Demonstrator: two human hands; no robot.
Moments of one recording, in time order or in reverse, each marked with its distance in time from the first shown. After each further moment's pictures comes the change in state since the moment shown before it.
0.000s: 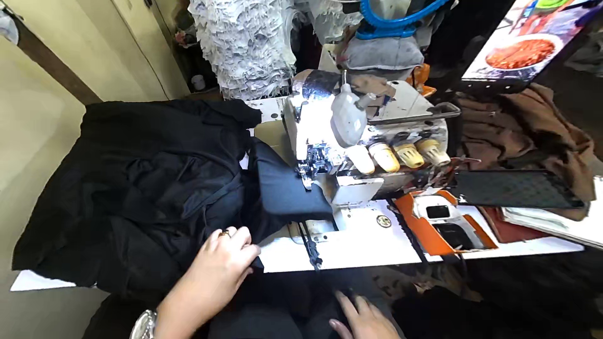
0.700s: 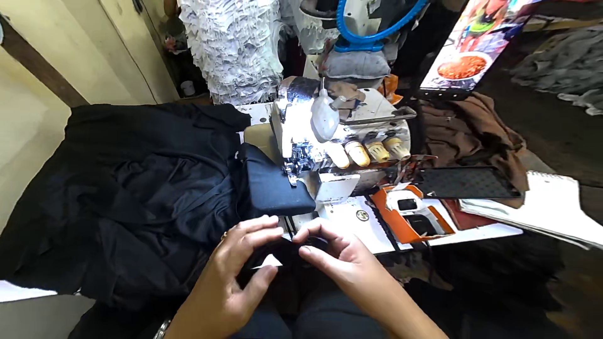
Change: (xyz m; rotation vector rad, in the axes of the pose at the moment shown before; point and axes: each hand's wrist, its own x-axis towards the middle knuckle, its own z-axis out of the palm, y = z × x) left_hand 0.019 0.046 -0.012 -0.740 0.422 0.029; right_hand 0.031 -0.093 -0.115 1.039 0.216 -0.604
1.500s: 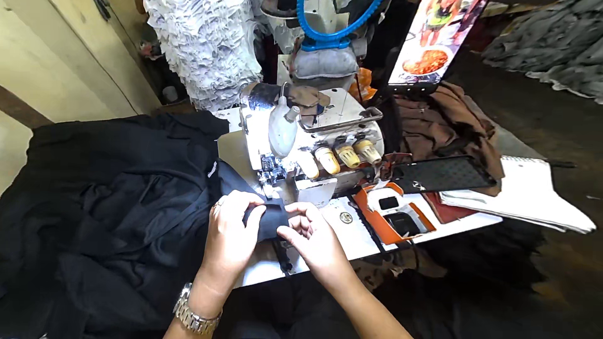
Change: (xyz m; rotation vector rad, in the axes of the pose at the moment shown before) left_hand 0.070 -0.044 0.045 0.465 0.195 -0.215; right_hand 0.028 0.049 -0.013 -0.222 0.389 0.116
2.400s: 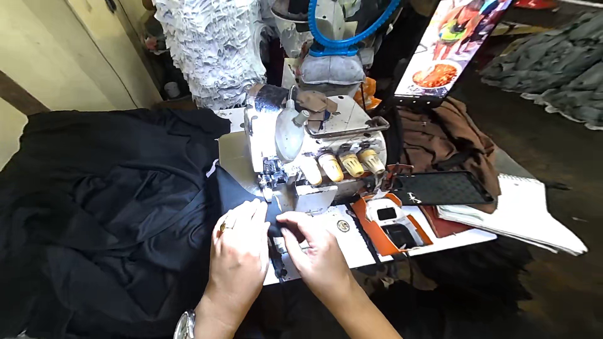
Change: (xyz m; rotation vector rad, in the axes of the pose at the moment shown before) left_hand -0.028 0.021 0.017 0.373 0.097 0.118; right_hand 0.004 0.005 -0.003 -0.441 0.081 -0.489
